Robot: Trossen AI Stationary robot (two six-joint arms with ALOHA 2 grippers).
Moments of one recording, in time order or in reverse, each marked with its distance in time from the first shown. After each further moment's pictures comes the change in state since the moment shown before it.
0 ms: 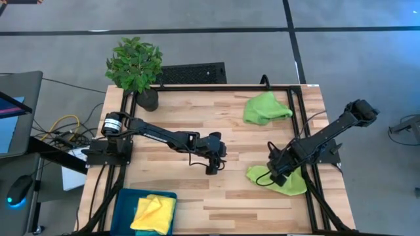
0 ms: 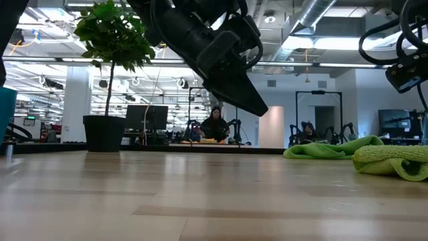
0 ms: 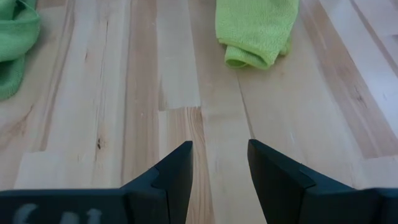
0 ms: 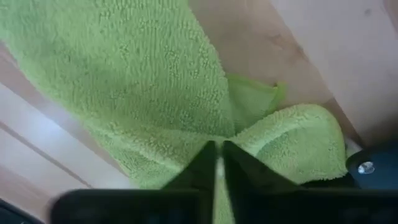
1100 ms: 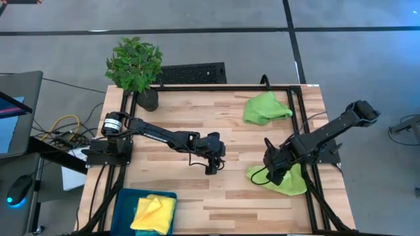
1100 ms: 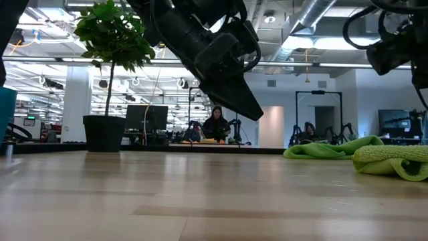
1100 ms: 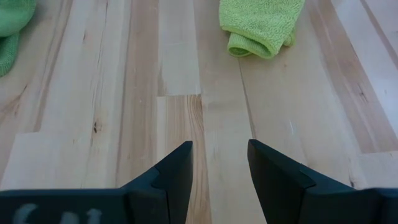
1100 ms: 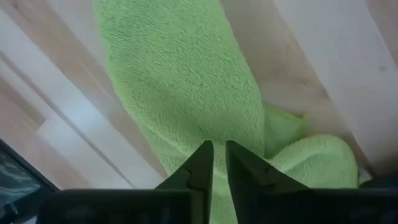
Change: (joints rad) left arm 0.002 0.000 0.000 -0.034 0.002 -0.047; right arm -0.064 -0.001 0.101 -0.011 -0.001 -0.114
